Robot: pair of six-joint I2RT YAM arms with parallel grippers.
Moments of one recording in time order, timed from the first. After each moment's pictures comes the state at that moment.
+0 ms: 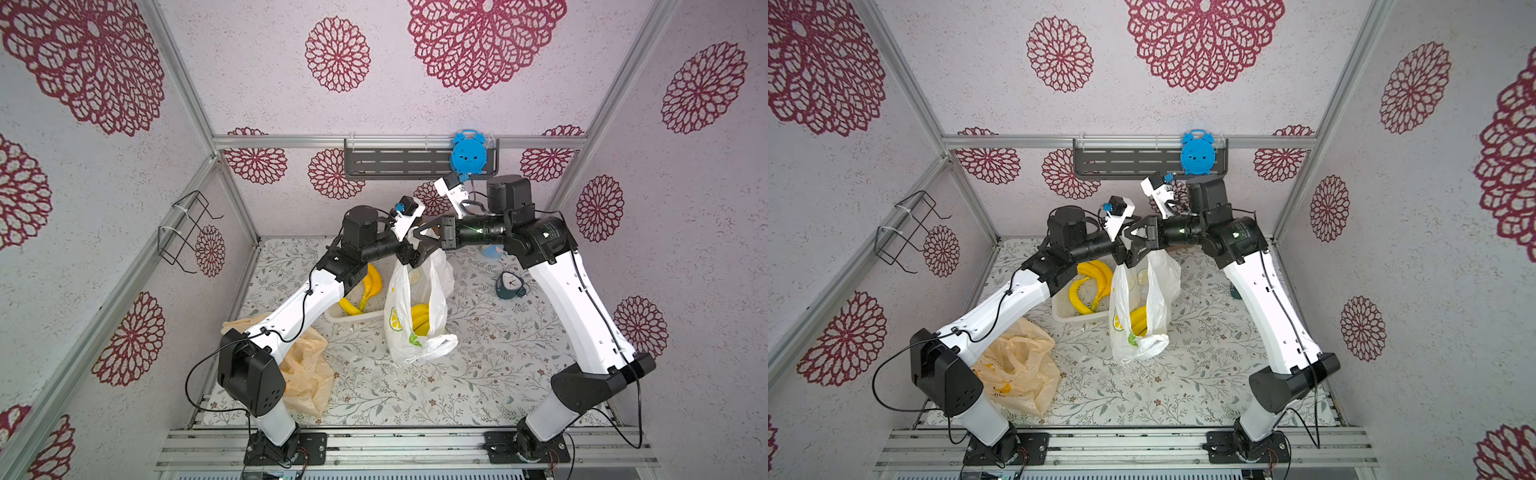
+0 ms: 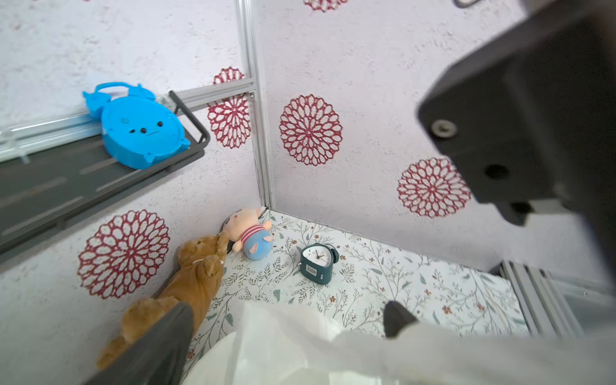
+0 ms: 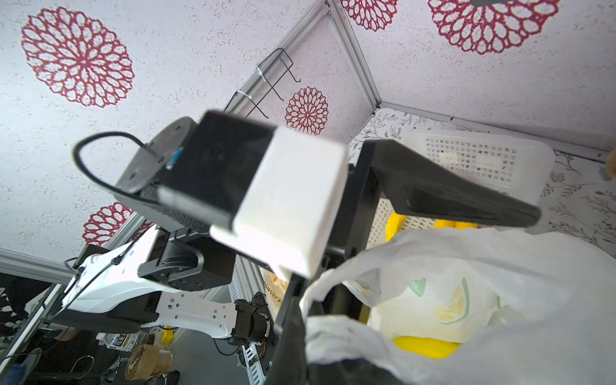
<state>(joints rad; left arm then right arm) -0.57 1.69 1.59 0.04 0.45 0.06 0.49 1.65 2.12 -0.90 -0.72 0.34</state>
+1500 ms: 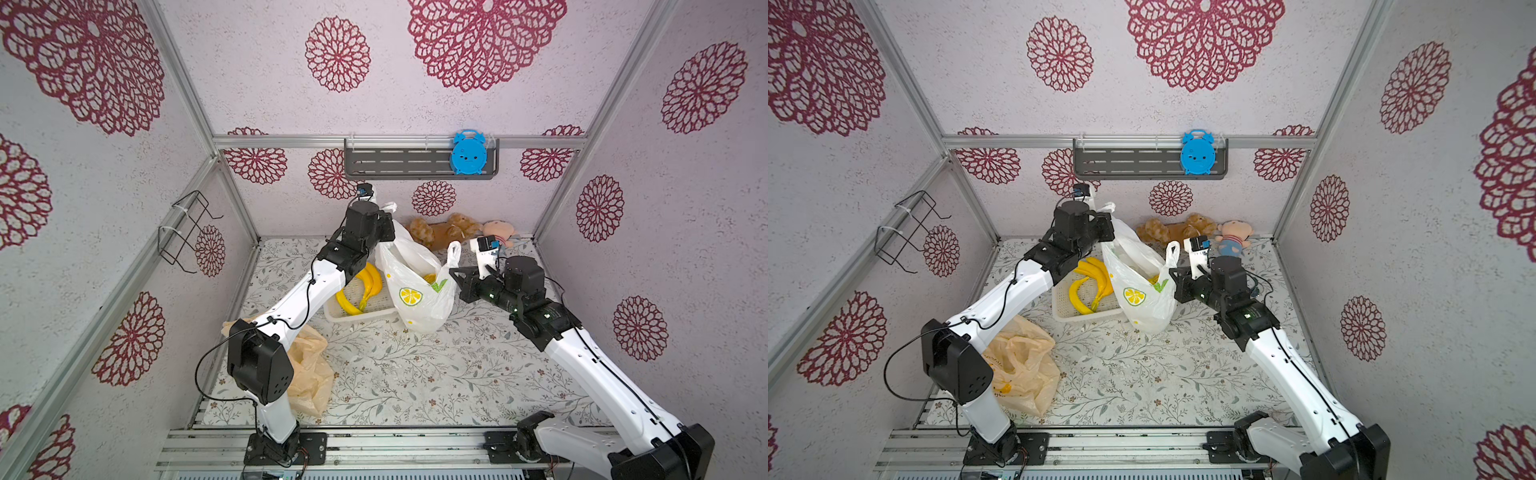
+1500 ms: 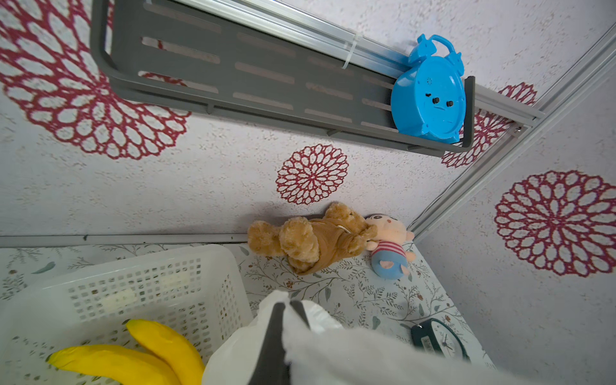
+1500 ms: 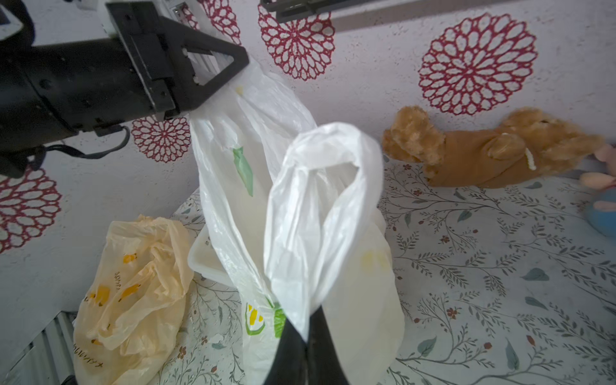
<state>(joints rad) -0.53 1.80 1.75 -0.21 -0.18 -0.39 0.44 1.10 1.08 -0.31 -0.18 0.26</state>
